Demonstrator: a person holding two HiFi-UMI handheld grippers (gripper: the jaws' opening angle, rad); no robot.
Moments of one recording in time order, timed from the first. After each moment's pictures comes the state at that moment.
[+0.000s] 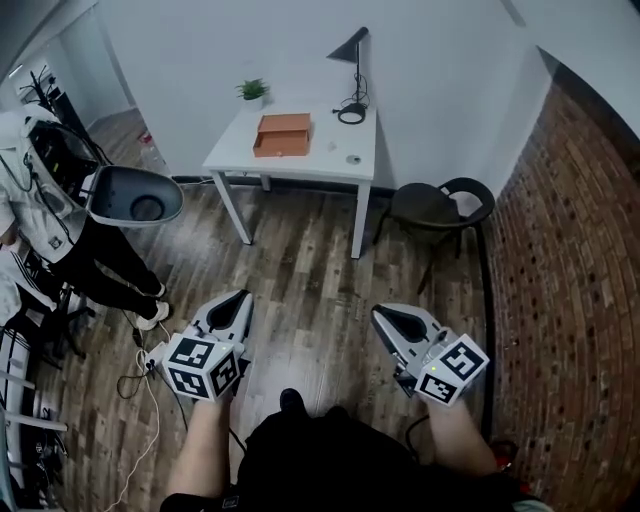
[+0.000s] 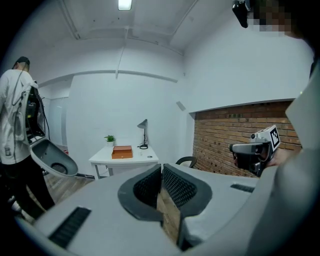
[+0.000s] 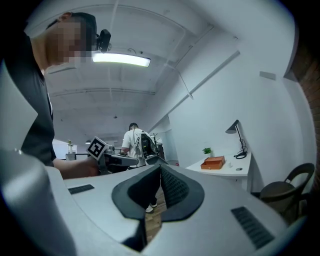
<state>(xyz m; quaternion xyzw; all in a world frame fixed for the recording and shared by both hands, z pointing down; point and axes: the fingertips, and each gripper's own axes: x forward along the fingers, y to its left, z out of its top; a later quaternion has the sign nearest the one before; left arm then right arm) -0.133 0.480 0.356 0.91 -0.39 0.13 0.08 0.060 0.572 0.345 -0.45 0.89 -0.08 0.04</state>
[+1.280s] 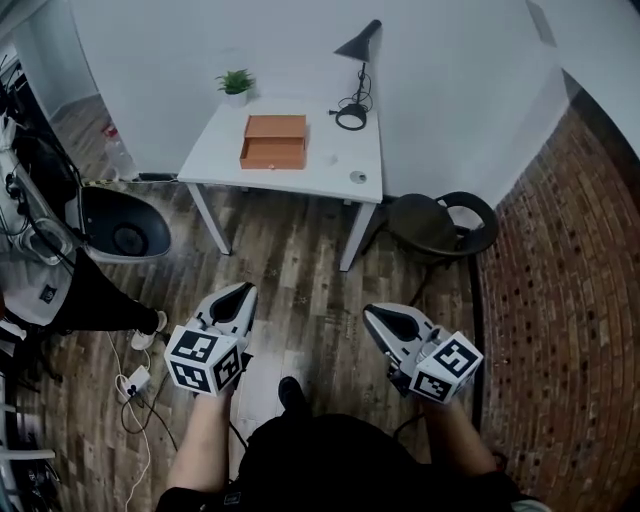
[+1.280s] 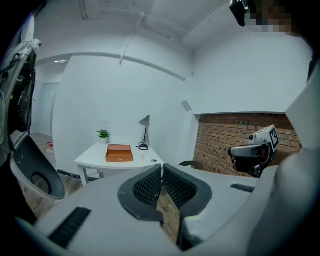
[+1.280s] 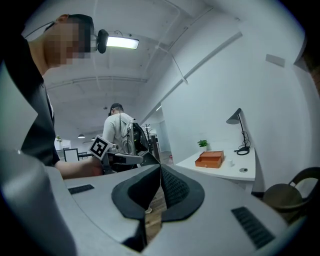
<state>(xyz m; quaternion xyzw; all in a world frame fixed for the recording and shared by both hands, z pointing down) -0.134 0.243 0.393 0.93 -0.34 0.11 0.12 0.026 0.345 0.366 -0.46 0.88 -0.12 -0.01</state>
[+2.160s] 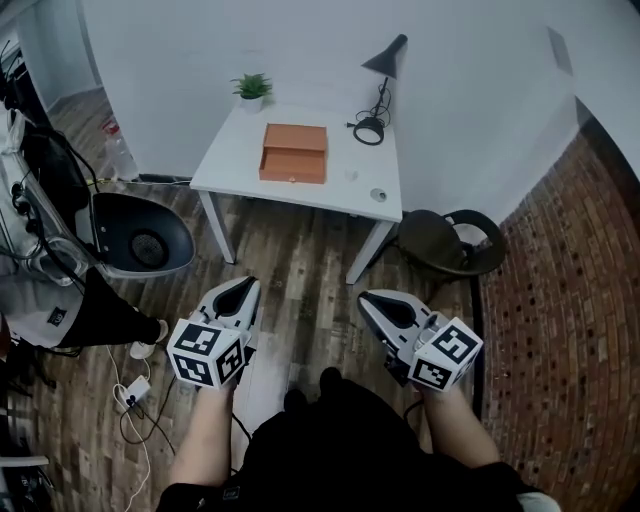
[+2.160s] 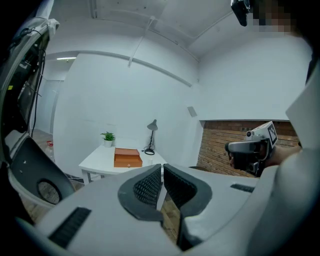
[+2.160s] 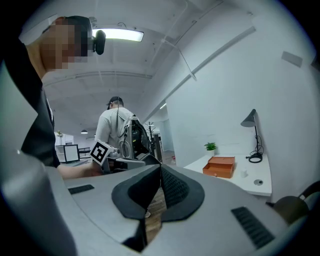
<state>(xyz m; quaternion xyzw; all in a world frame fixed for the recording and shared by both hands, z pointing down) -0.194 0.153 0.395 0.93 -0.34 0.08 0.13 -0.047 0.241 0.347 -0.45 0.89 -0.10 -0.03</state>
